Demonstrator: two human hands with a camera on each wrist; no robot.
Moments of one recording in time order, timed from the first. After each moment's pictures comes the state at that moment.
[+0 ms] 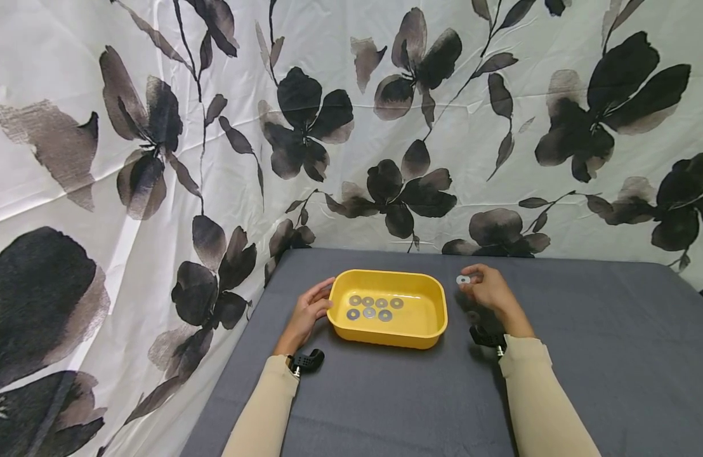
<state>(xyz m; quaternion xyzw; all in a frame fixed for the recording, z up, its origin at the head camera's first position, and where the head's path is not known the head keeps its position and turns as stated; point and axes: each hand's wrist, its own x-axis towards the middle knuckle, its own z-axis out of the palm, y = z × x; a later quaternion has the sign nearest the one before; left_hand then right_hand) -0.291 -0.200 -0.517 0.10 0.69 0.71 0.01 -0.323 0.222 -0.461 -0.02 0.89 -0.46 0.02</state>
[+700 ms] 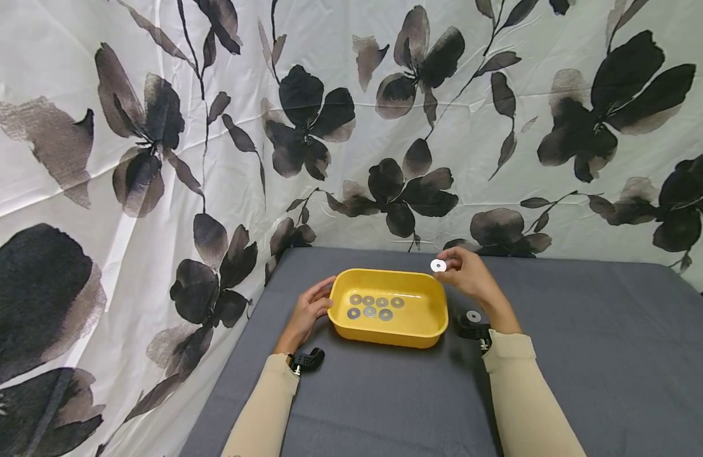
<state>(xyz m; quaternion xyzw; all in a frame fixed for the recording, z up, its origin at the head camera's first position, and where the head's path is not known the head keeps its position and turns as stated) -0.291 -0.201 -0.516 0.10 0.69 0.71 0.00 -0.307 0.173 -0.413 -0.09 0.87 -0.49 0.00</state>
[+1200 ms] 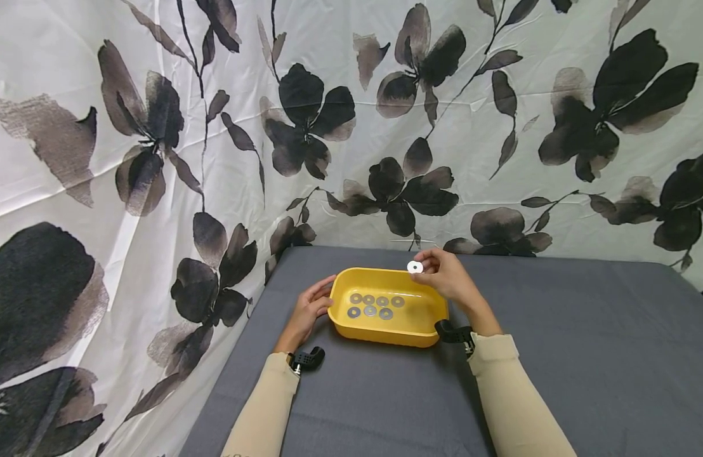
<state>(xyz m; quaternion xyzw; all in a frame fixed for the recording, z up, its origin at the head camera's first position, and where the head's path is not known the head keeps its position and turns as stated) -0.293 -0.200 -0.517 0.09 0.69 0.72 0.01 -0.300 0.134 -0.410 -0.14 0.86 -0.50 -0.02</state>
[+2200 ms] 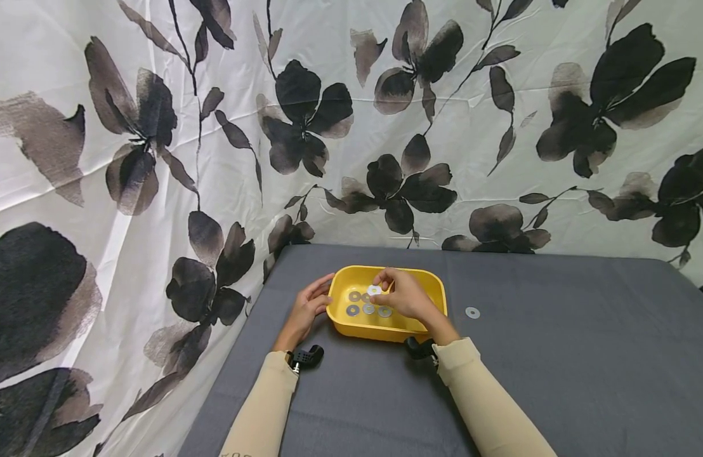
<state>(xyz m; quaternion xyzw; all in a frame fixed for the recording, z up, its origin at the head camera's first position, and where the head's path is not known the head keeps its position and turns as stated) -0.293 -0.199 -0.518 0.10 0.69 0.72 0.01 -0.291 0.066 -0.447 -0.20 0.87 -0.46 0.01</state>
